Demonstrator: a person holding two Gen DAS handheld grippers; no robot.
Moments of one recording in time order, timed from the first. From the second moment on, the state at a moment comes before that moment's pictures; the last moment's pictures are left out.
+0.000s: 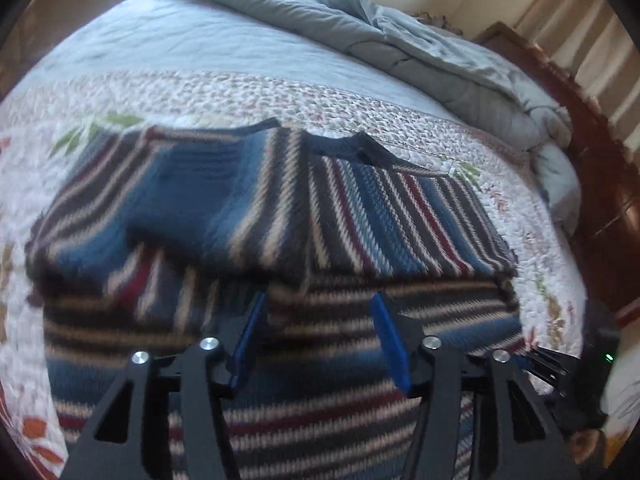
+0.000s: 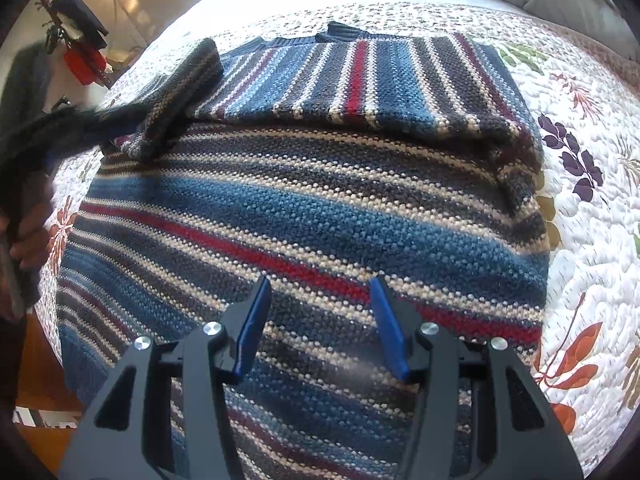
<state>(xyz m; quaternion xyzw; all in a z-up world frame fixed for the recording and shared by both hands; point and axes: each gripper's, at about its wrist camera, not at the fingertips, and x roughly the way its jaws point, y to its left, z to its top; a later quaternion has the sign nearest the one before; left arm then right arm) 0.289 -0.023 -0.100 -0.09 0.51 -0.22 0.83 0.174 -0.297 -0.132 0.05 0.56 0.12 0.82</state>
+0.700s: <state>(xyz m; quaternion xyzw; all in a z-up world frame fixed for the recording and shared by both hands) 0.262 0.077 -0.136 -0.06 0.55 0.00 0.83 0.203 -0.223 -0.114 0.02 0.60 0.08 0.80</state>
